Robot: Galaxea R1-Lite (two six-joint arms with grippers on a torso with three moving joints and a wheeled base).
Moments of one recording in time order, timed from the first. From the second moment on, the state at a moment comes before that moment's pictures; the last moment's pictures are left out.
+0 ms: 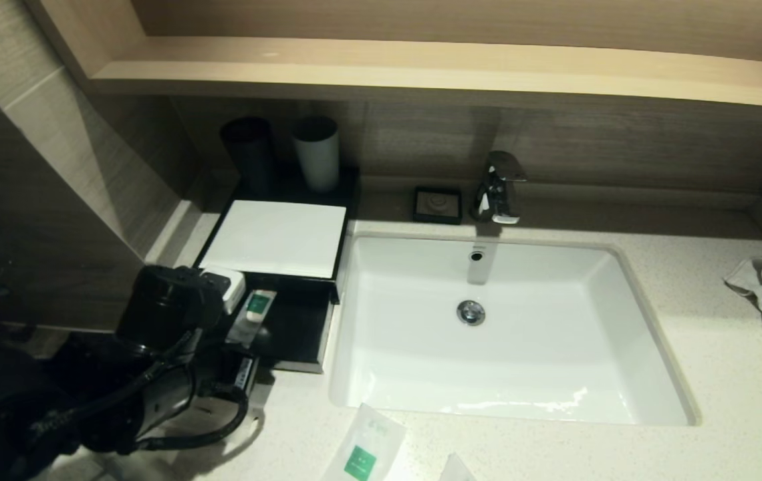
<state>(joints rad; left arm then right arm) -0.52 1.58 -0.65 -0.25 0.38 -0.06 0.00 0.00 0.00 0.01 0.00 0.00</state>
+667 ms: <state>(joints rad) -0.52 1.50 -0.60 -0.22 0.38 -0.06 0.00 0.00 0.00 0.01 0.00 0.00</state>
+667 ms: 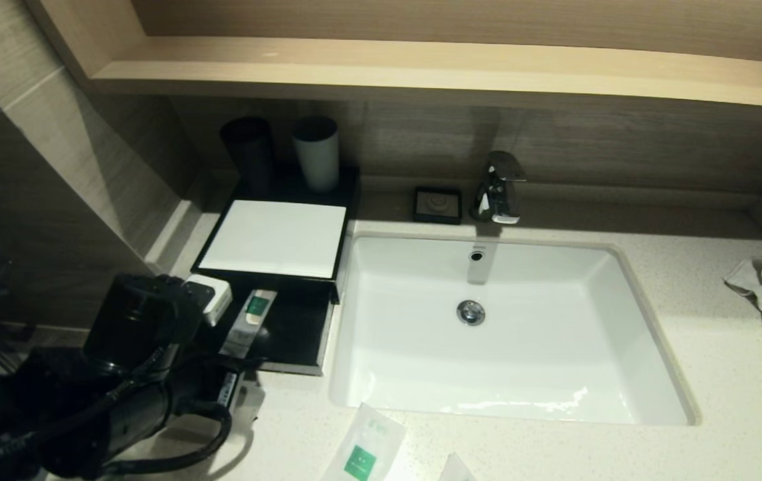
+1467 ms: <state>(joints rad) -0.52 1.20 -0.62 -0.02 0.38 -0.07 0.00 0.00 0.00 0.01 0.00 0.00</state>
